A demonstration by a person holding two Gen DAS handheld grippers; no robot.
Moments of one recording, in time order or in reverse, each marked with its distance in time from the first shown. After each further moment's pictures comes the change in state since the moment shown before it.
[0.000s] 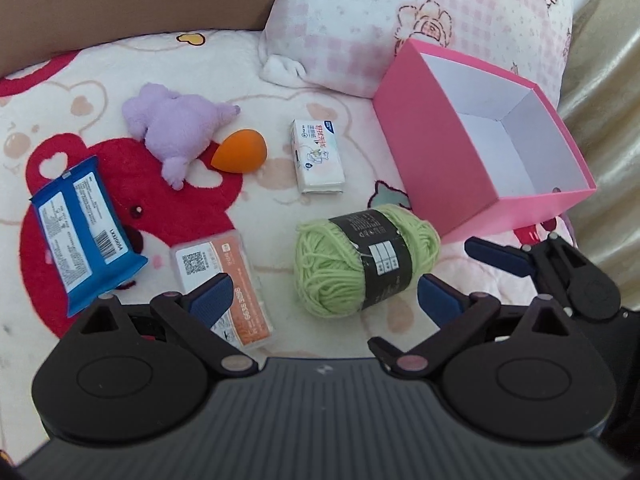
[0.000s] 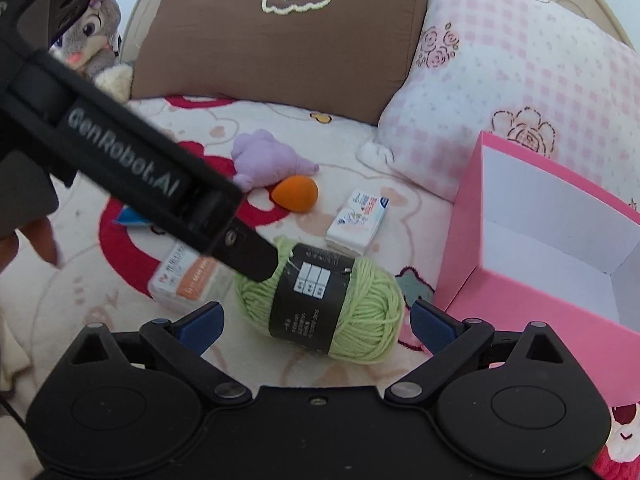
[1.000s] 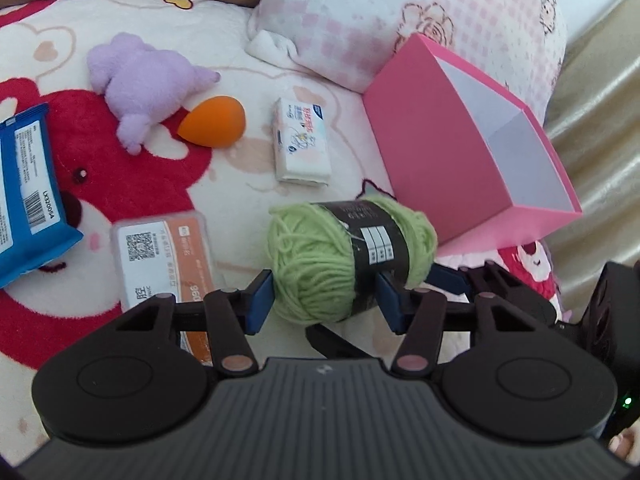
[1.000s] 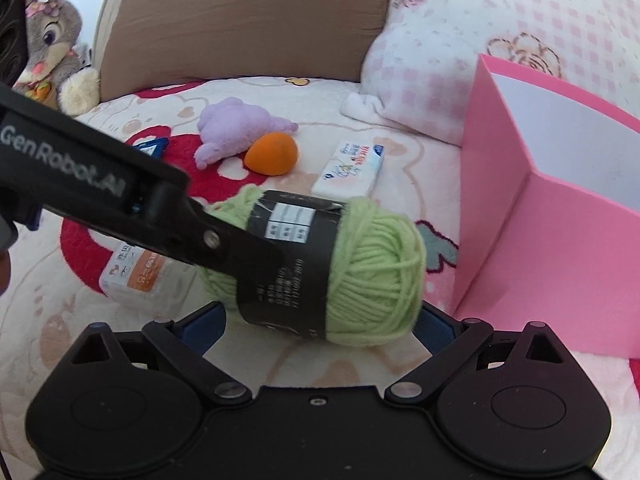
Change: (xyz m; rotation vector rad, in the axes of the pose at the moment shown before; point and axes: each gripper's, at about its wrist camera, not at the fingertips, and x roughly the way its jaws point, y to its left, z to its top) left arm 0.047 0.017 -0.020 -0.083 -0.042 -0.148; right arm 0.055 -0.012 -0.020 0.120 0.022 0.023
